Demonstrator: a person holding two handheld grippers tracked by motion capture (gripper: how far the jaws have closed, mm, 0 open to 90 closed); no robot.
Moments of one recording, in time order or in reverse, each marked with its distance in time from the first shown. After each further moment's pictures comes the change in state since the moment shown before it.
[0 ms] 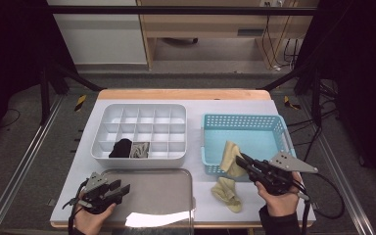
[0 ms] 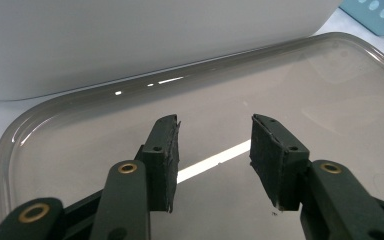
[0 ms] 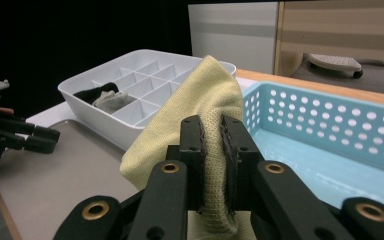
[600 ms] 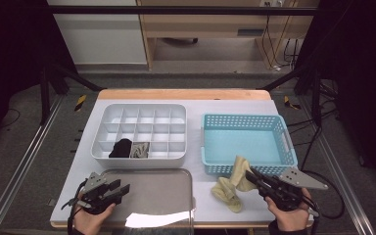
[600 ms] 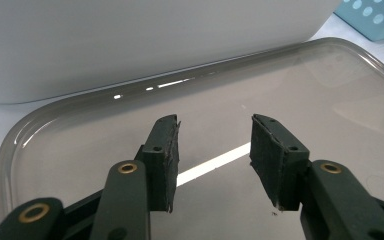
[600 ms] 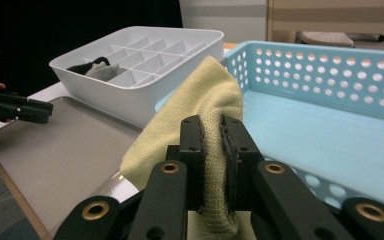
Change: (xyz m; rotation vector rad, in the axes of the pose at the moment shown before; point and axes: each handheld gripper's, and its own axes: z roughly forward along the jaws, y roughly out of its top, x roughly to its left) left arm -0.001 0.001 -0.003 -0.015 -0.004 -0.003; right arm -0.007 -0.037 -0.027 0.044 -0.030 0.046
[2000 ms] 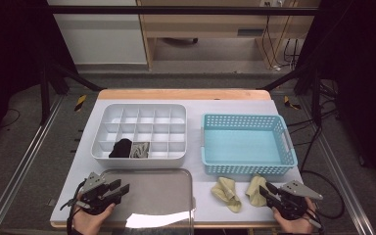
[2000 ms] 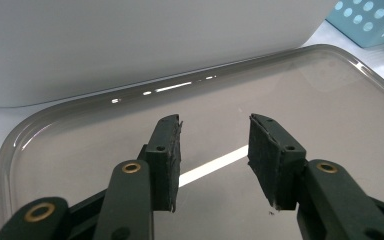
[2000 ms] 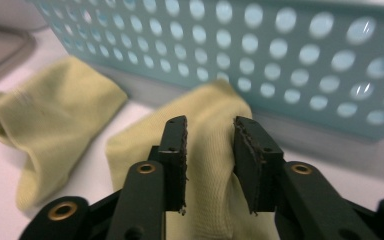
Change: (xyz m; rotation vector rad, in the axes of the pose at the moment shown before) left arm -0.001 0.002 -0.004 -0.014 -0.012 -0.010; right arm -0.033 -0.062 -0.003 0.207 -0.257 0.029
